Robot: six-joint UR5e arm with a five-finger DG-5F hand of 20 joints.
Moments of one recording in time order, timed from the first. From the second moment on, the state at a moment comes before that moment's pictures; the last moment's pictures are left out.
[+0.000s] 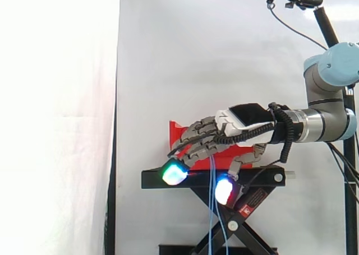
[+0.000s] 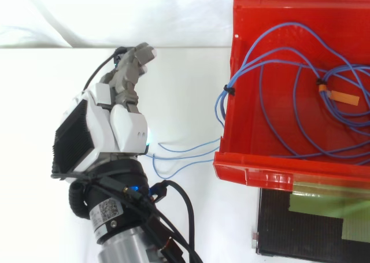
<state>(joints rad) -0.17 -2.26 -1.11 -2.98 -2.13 -2.21</state>
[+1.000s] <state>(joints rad) -0.20 -2.26 -1.09 -3.03 -2.16 -2.25</state>
